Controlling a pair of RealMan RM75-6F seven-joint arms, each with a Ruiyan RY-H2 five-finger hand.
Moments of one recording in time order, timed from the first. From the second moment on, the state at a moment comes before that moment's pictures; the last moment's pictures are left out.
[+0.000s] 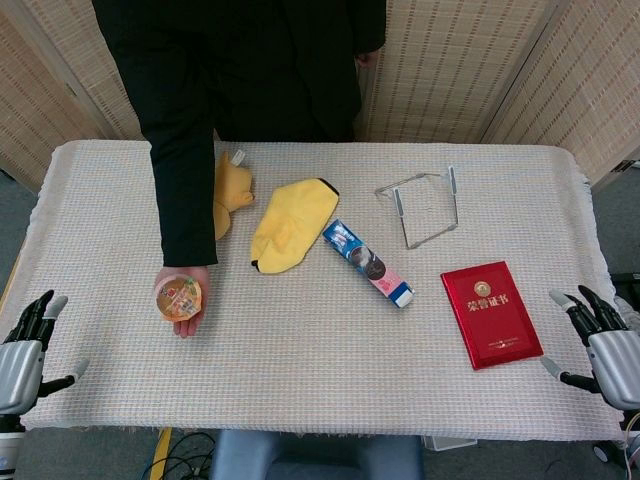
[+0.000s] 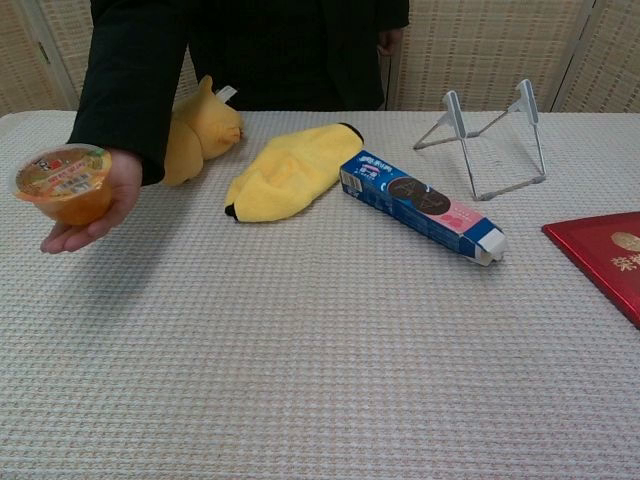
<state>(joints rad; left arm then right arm) -0.08 -1.09 -0.05 -1.73 1.46 1.49 0.09 0.06 -1.00 0.00 -1.59 -1.63 1.53 0.21</state>
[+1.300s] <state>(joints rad) -0.49 -1.06 -0.14 -1.77 1.47 1.03 0.19 0.03 -0.96 0.01 -1.61 -1.64 1.60 0.20</state>
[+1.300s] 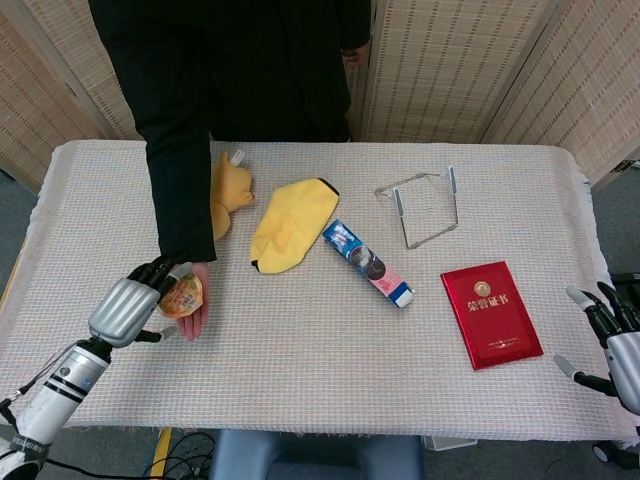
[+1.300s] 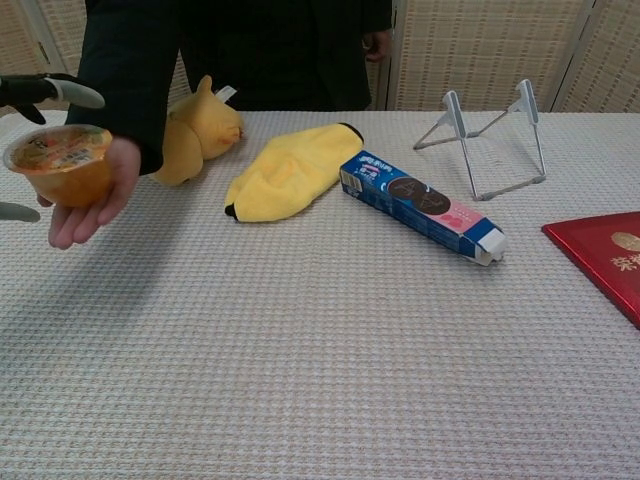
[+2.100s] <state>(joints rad) -0.55 -1.18 -0.16 -1.59 1.52 1.12 0.03 0.02 -0.97 0.02 -1.60 -1.63 1.59 0.22</state>
